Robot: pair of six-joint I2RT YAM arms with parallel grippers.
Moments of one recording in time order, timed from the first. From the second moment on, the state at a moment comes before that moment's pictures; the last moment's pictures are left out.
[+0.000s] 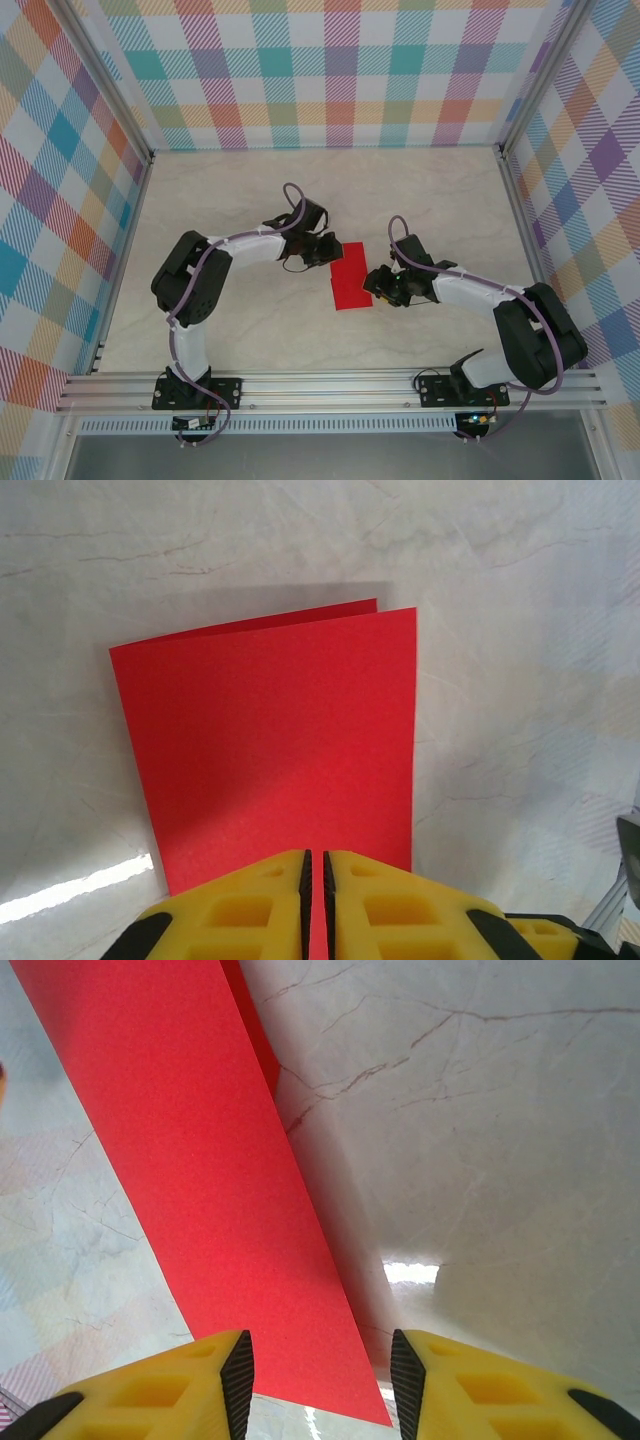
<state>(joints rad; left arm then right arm) -0.63 1.93 1.22 -0.24 0.39 -0.81 0.51 1.40 0.61 -0.27 -0.36 0.91</state>
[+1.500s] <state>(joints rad) -0.63 2.04 1.25 -0.21 0.41 -0.74 0.39 1.60 0.74 -0.21 -0.62 0.74</state>
